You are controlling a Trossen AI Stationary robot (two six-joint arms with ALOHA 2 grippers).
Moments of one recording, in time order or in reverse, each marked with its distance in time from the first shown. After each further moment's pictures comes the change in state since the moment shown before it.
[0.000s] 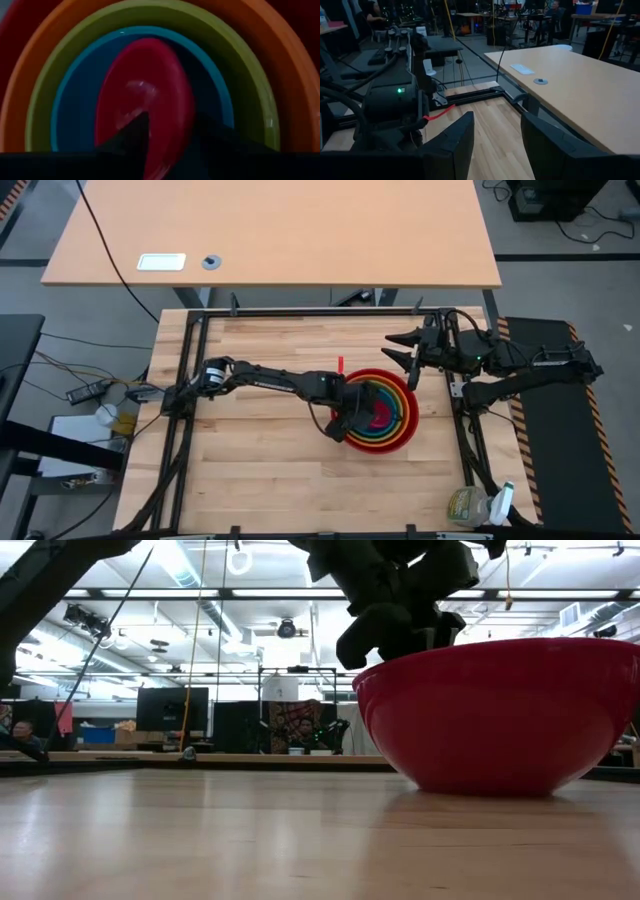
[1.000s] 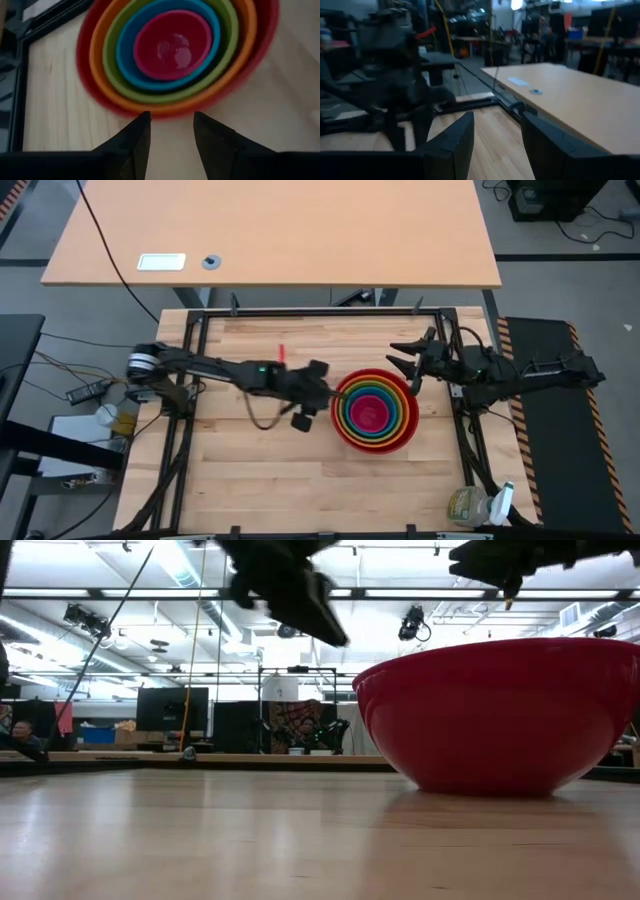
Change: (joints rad) left arm -0.005 -0.601 -0.678 0.257 -0.162 -0.296; right arm -0.010 -0.194 -0.395 0.352 0.009 -0.076
